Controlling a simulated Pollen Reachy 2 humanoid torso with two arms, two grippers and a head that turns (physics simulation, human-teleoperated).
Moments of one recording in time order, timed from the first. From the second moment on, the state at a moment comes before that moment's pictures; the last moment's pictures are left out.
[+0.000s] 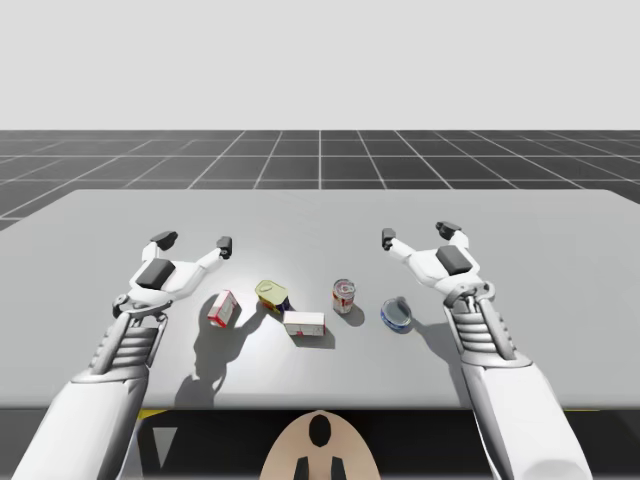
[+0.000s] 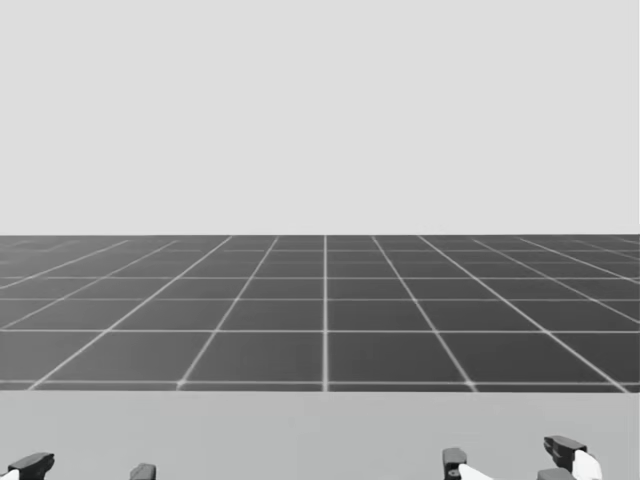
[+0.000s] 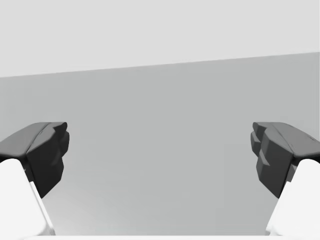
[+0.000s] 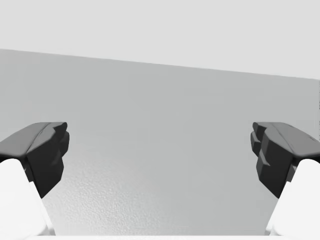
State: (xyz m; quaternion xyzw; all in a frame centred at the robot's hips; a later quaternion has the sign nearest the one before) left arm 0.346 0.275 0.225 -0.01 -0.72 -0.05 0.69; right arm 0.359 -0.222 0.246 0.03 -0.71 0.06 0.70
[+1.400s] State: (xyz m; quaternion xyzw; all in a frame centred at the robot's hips) left arm 0.344 0.274 0.226 0.00 -0.73 -0.05 0.68; right arm 0.351 -0.218 0.253 0.04 -0.70 0.07 0.71
